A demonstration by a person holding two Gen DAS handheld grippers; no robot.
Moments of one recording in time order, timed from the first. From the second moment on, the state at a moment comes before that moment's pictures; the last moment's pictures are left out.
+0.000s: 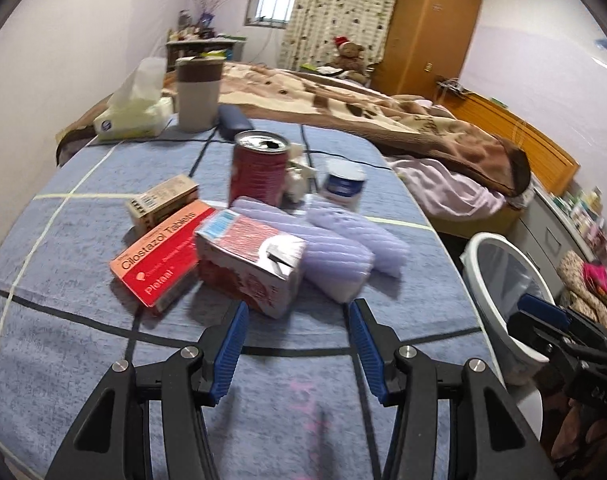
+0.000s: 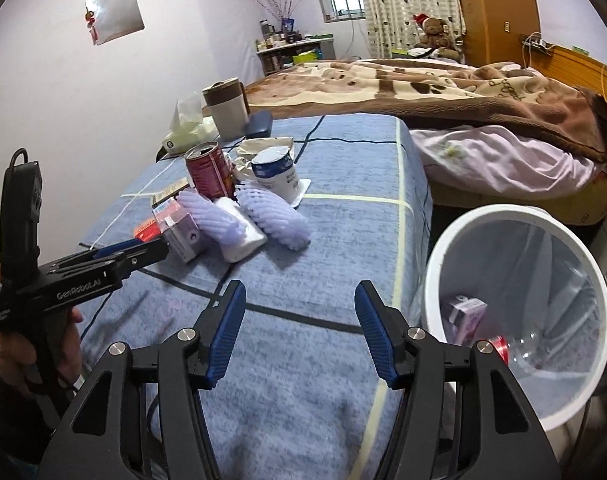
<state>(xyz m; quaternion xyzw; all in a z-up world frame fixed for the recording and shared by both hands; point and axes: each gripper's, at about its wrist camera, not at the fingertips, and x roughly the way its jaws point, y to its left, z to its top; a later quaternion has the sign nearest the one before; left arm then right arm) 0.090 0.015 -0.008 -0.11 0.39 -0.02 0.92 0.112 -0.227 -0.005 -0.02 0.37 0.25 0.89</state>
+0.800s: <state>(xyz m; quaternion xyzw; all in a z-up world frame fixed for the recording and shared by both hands) 0.092 0.086 -0.026 -0.13 0.39 0.08 0.91 0.136 -0.182 -0.013 -0.03 0.39 0.30 0.87</state>
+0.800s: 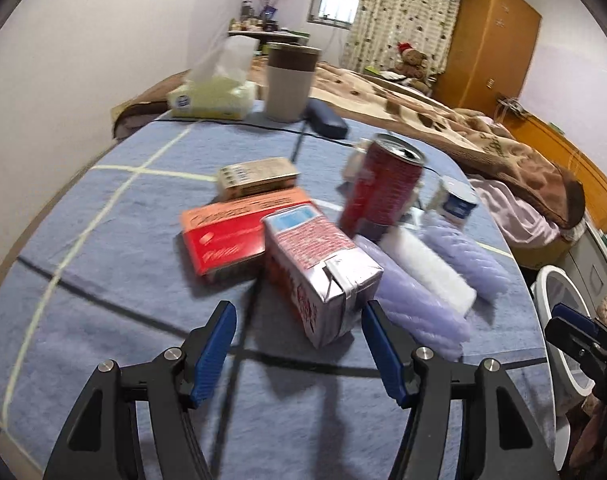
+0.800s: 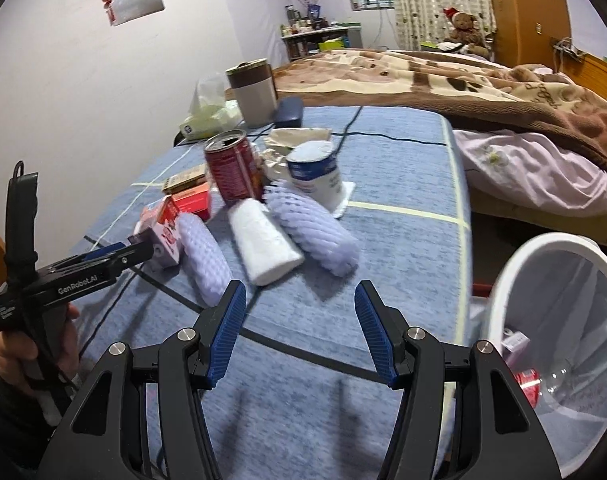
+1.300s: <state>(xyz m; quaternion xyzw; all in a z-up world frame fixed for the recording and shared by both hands) 0.118 0.083 -0.024 -0.17 0.39 0.08 0.90 0.137 -0.179 -0.013 -0.04 0.39 0.30 0.87</state>
